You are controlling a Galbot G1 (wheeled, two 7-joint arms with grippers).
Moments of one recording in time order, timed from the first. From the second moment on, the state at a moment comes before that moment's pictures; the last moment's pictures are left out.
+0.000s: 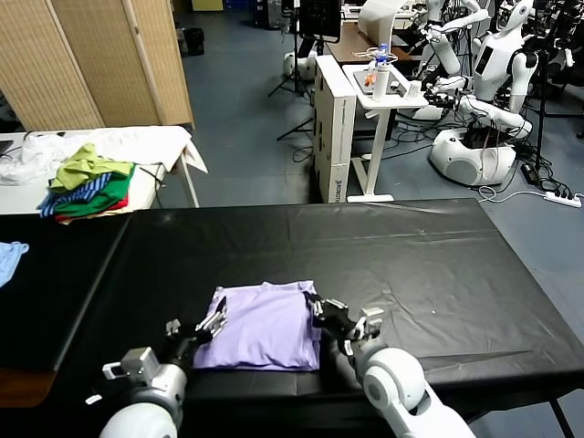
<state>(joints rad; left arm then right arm) 1.56 -1.46 -0.53 -2.21 -0.43 0.46 -0.15 -1.16 1.23 0.13 1.91 0.61 -0.48 0.12</state>
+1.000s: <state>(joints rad) 1.54 -1.44 -0.63 -2.02 -0.70 0.38 0.04 -1.42 1.12 0.44 2.20 0.69 -0.50 0.08</state>
